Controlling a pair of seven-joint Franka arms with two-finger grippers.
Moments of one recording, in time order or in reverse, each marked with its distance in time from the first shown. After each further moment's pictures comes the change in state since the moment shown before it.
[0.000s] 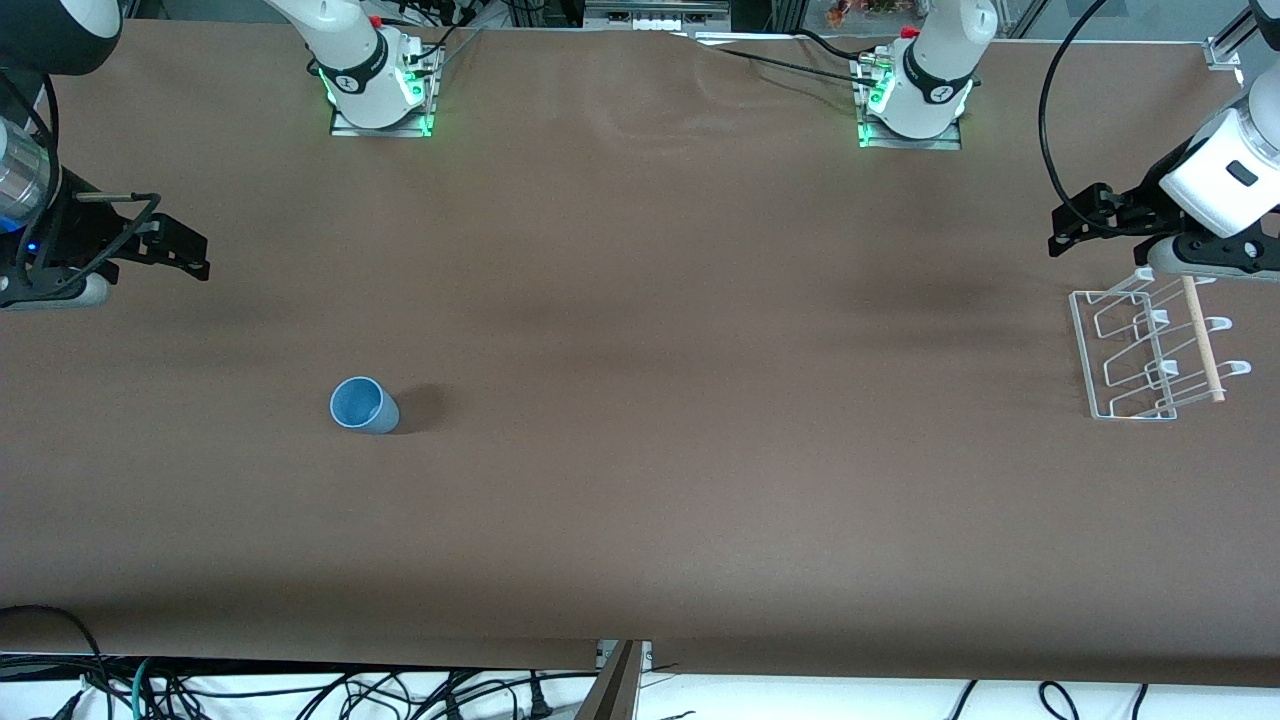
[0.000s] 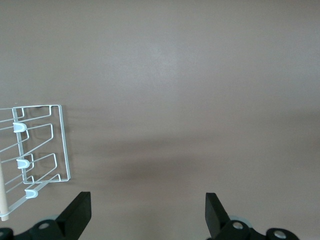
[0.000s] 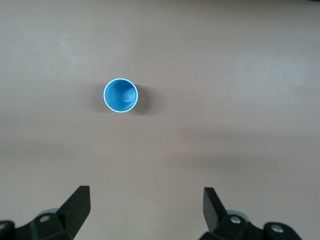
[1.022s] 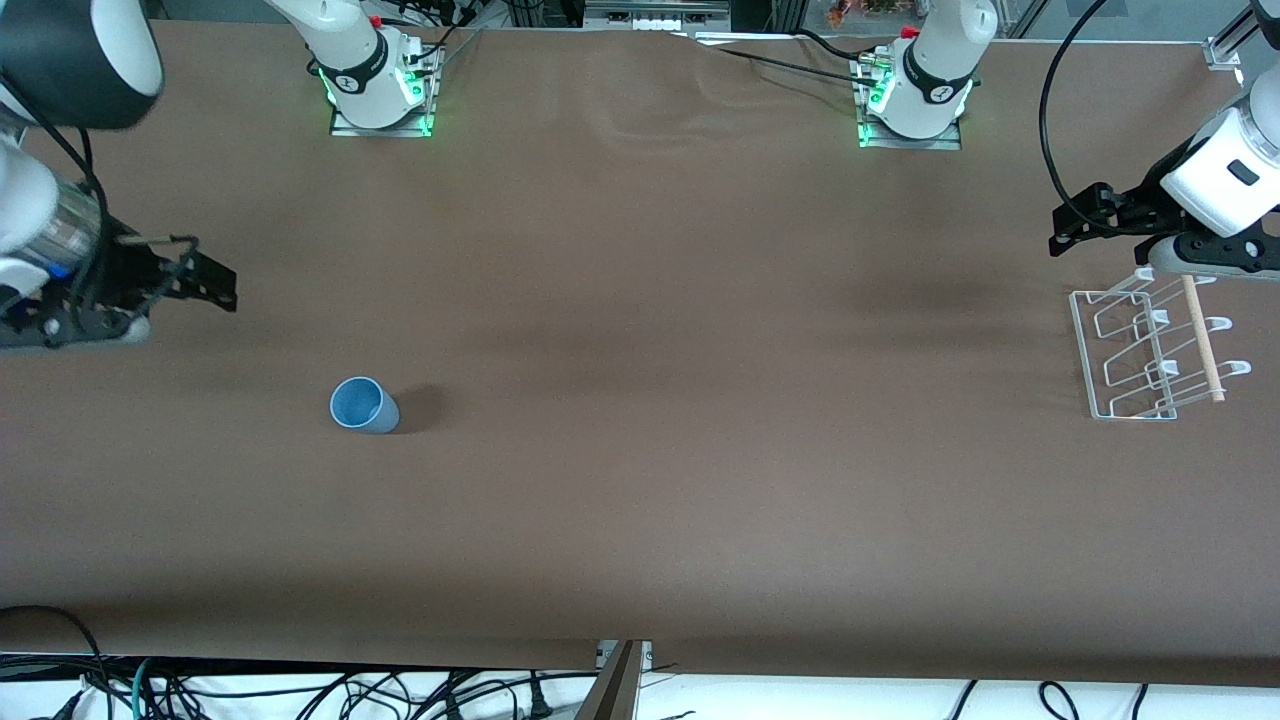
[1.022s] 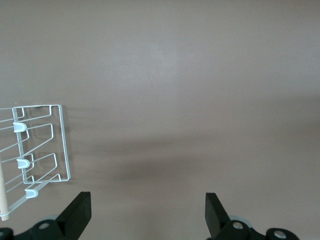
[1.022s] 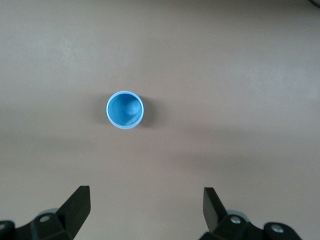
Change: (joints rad) left arm 0.000 -0.001 0.000 0.000 0.000 -0.001 0.000; right arm 0.012 0.117 0.013 -0.001 0.002 0.125 0.000
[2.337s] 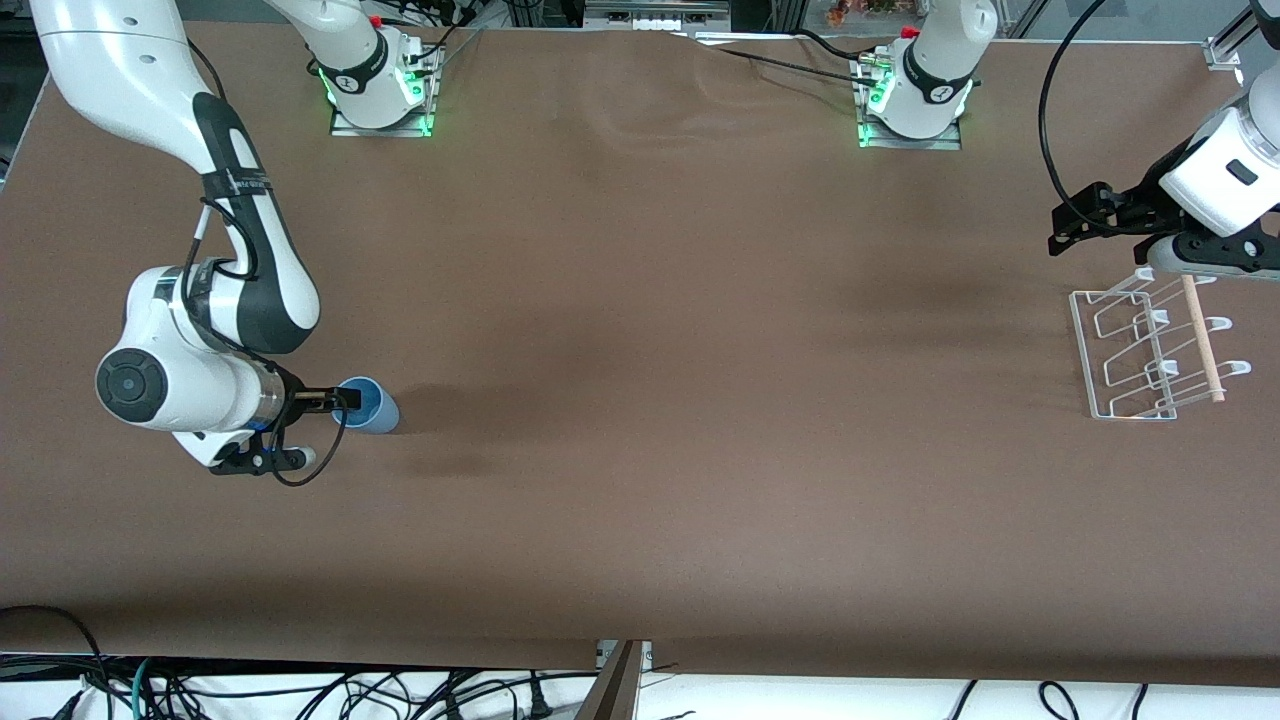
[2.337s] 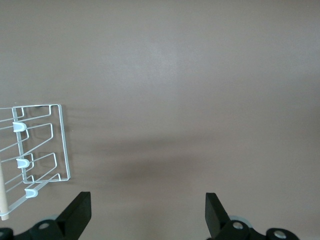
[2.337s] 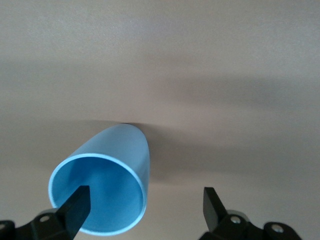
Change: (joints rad) left arm 0.000 0.000 -0.001 0.000 0.000 -0.002 0.000; right arm -0.006 0.383 -0.004 -0.066 0.083 0.310 0.002
